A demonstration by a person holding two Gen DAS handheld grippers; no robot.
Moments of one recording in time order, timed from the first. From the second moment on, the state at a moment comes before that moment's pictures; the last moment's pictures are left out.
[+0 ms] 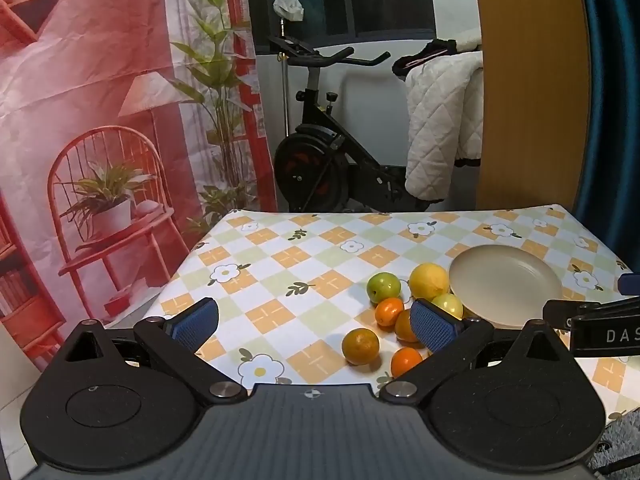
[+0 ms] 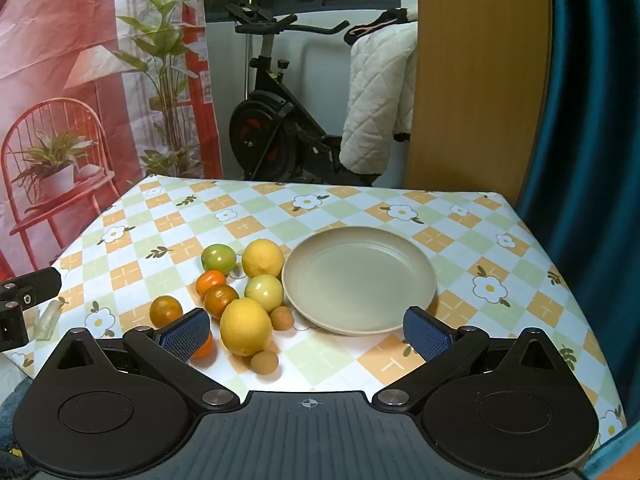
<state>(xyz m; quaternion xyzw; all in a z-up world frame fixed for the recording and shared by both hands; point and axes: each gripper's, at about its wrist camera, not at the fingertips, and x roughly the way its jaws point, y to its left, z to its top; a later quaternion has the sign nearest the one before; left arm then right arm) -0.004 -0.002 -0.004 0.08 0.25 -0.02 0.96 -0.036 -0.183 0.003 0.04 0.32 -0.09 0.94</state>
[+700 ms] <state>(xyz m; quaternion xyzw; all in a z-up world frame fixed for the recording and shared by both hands) -0.005 -0.001 -0.001 0.08 0.26 -0.01 0.96 -0.037 -0.183 0.003 0.04 0.31 -0.09 0.94</state>
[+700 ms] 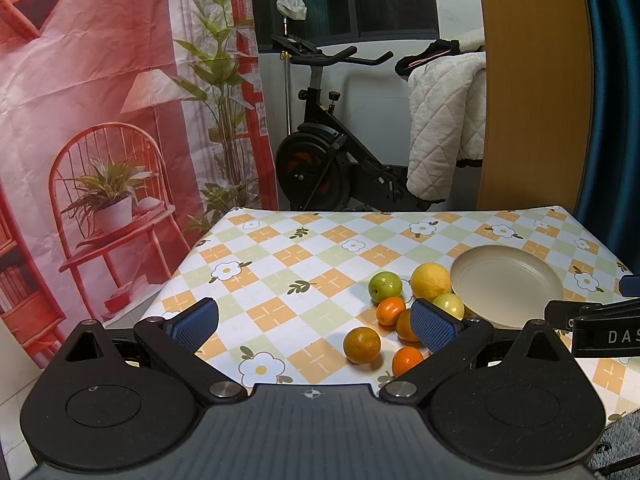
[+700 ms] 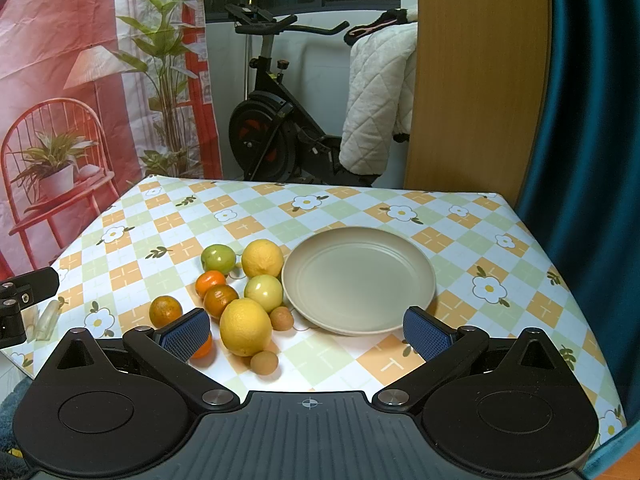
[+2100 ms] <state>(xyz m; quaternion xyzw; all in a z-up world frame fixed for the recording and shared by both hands) -0.003 0.000 -0.002 0.07 0.26 -0.02 0.96 -0.037 -0.183 0.004 0.04 0.31 -0.09 0.94</state>
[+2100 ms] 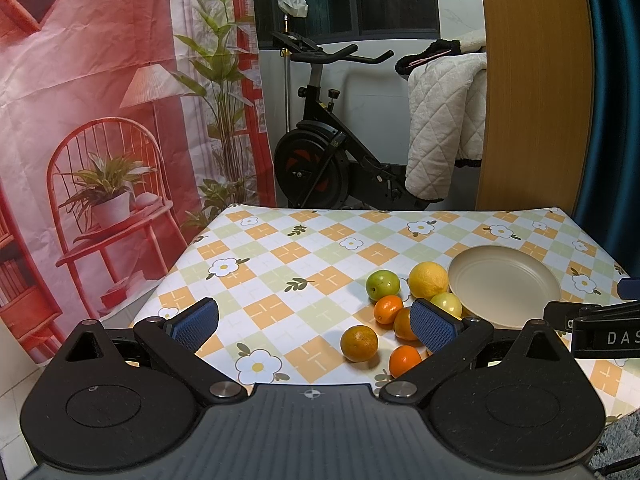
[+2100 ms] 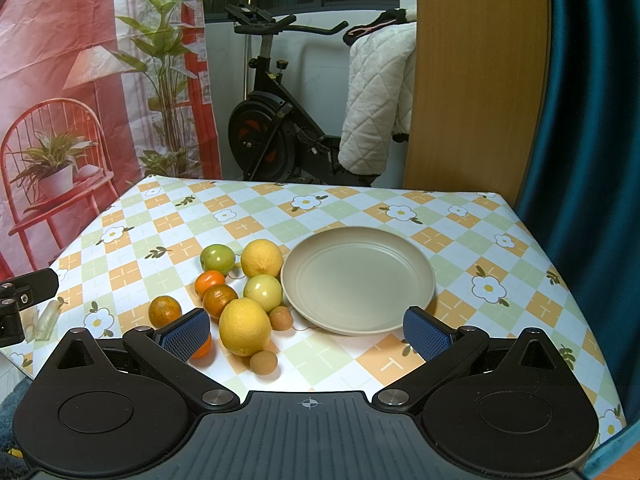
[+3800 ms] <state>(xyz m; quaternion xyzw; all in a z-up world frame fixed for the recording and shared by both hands) 0.063 0.000 -0.030 0.06 0.30 -0.04 0.95 0.013 -0.205 -0.043 0.02 0.33 0.02 0.95</state>
